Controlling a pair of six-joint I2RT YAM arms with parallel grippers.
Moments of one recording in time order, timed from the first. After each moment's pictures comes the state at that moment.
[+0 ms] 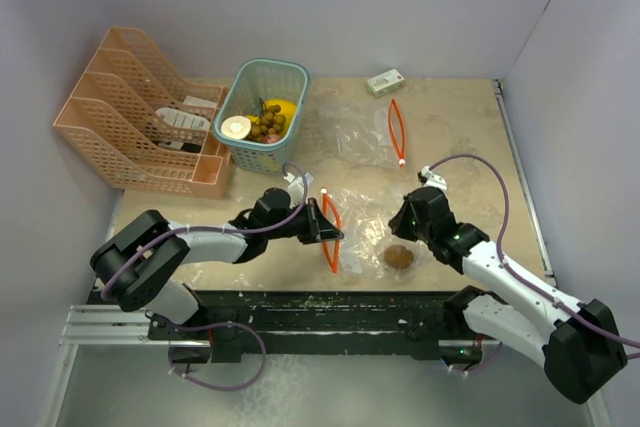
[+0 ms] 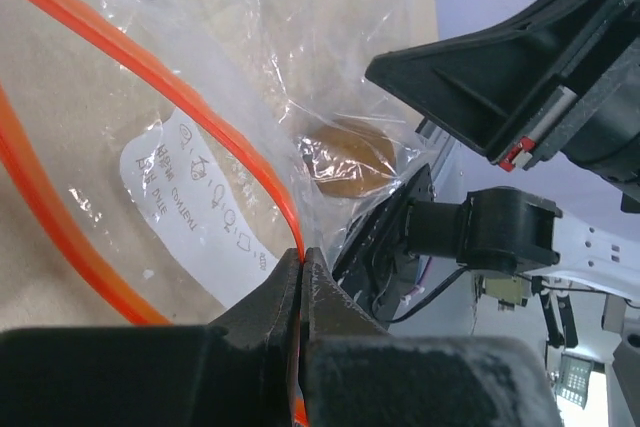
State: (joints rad) left arm -0.79 1.51 0.52 0.58 0.38 -1.01; right arm 0.55 0.93 0.49 -0.32 0.17 0.72
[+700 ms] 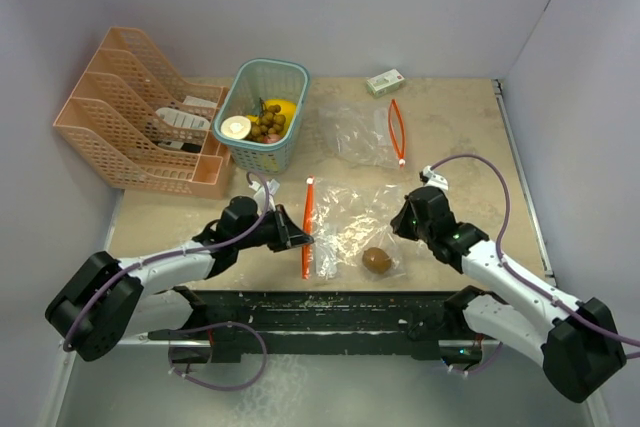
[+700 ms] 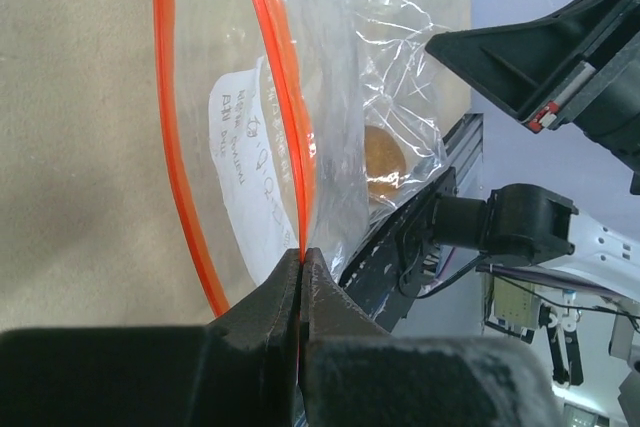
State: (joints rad) left arm -0.65 1.18 0.32 0.41 0.40 -0.98; right arm 0.54 0.94 0.49 -0.31 0.19 0.72
